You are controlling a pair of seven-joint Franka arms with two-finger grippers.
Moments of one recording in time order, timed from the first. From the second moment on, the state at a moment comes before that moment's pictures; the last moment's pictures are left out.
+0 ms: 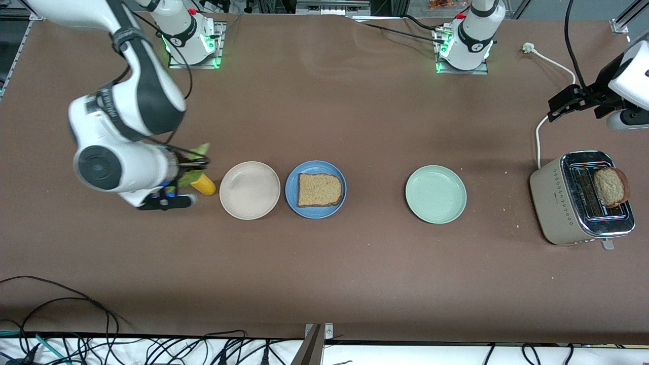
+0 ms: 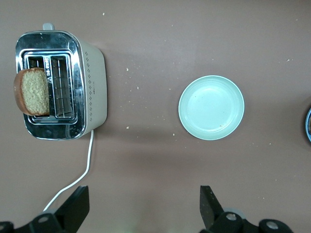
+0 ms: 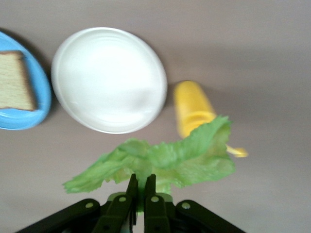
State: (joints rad) left arm -0.10 -0.01 0.05 -1.56 0.04 1.48 -0.13; right arm 0.05 0.52 0.34 -1.39 -0.05 1.54 0.34
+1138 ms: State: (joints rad) left arm -0.09 -0.01 0.05 -1.56 0.04 1.48 -0.13; right arm 0.38 0.82 0.37 -1.39 -0.08 2.18 0.59
